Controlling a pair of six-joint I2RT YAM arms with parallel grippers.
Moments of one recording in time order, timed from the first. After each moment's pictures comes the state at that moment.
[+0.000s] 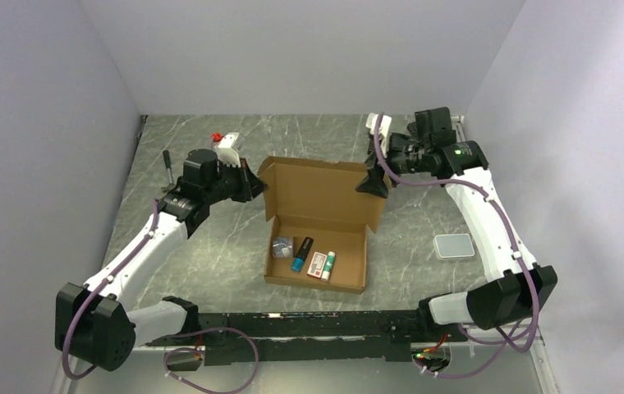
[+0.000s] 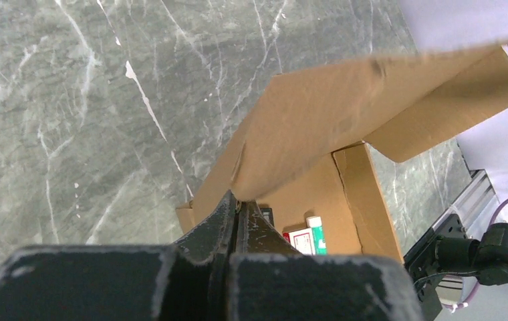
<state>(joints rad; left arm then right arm) -0.35 1.16 0.89 -0.16 0.37 -0.40 0.26 1.35 1.47 -0.94 -0.82 -0.69</state>
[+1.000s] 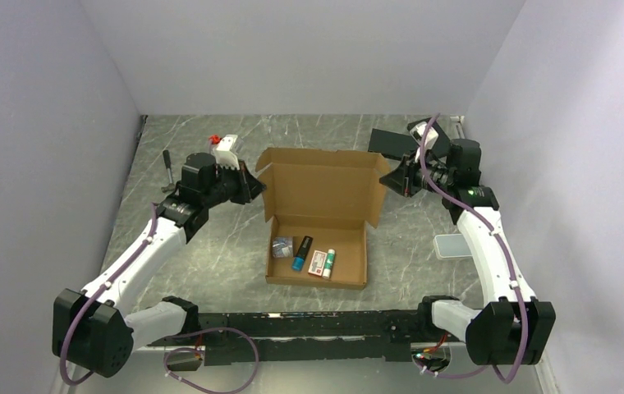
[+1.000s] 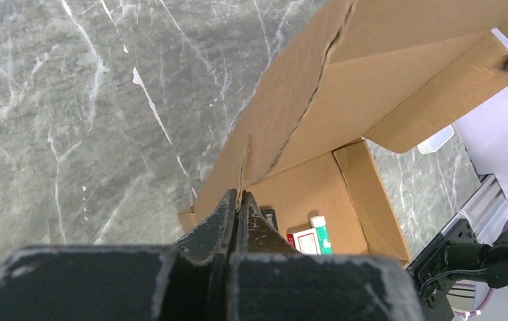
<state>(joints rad) -0.36 1.12 0.85 -0.13 0.34 -0.38 -0.01 1.12 0.99 -0.40 -0.81 -0.06</state>
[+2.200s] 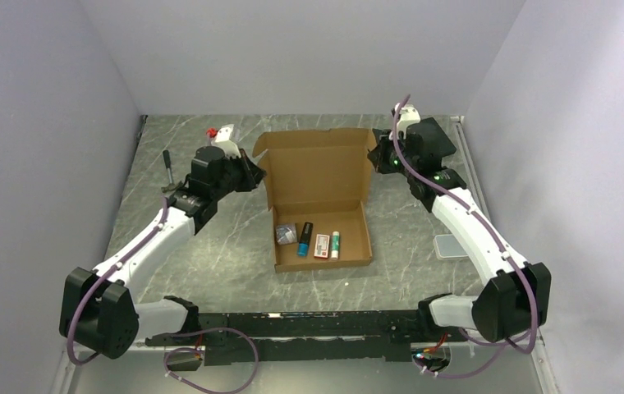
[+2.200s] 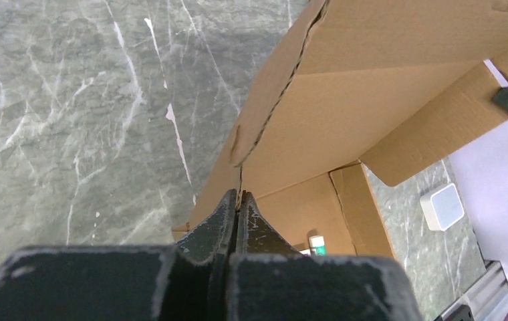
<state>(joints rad) -0.38 1.22 0.88 -0.01 0.16 -0.50 0.28 1.29 1.11 -0.24 -0.16 0.21</state>
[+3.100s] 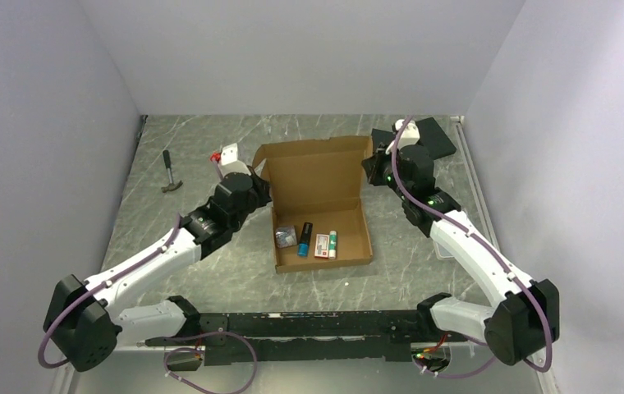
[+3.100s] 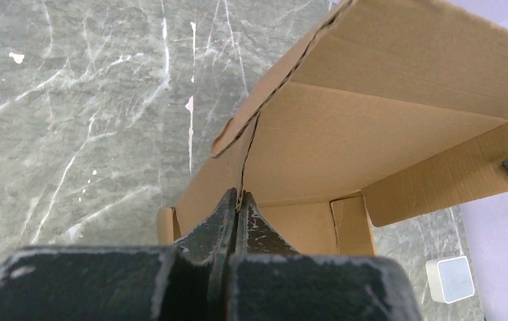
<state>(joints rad) -0.68 1.14 0.82 -0.06 -0.40 -0.73 0.41 1.16 0.91 -0.06 0.02 0.35</state>
